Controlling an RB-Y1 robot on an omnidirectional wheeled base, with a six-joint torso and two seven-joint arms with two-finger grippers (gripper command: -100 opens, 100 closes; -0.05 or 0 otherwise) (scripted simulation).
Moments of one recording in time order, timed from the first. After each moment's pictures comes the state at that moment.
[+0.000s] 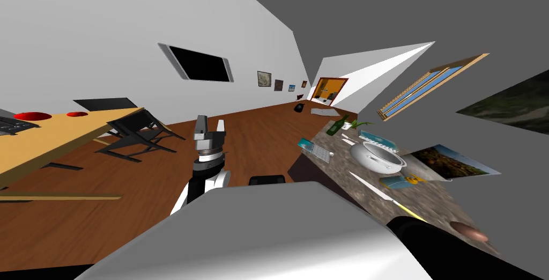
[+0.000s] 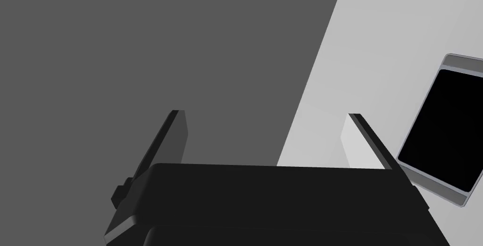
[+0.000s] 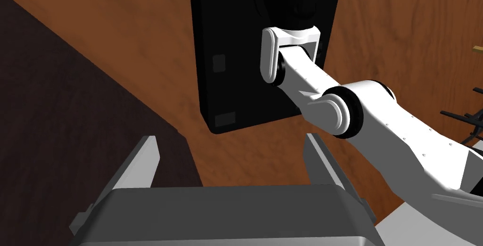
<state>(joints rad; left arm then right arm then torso) 0.53 0.01 -0.07 -2.32 -0.08 -0.60 -0.01 1.25 -1.15 0.23 -1.12 0.58 -0.93 0.23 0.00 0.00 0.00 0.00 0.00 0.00</state>
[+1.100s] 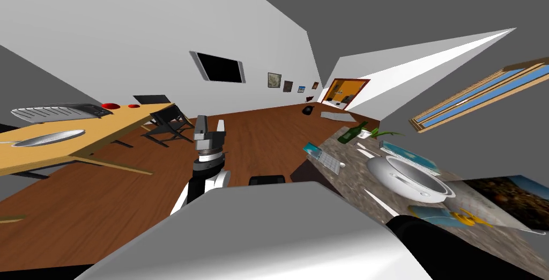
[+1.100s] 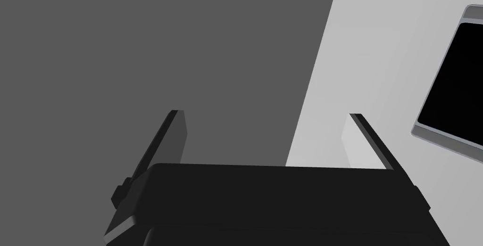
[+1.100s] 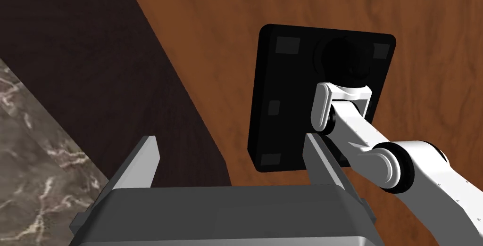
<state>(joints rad) 0.53 0.01 -0.07 -2.32 -0.08 -0.60 -0.01 1.22 -1.25 0.24 -0.84 0.59 -0.96 0.32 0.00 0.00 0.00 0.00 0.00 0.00</state>
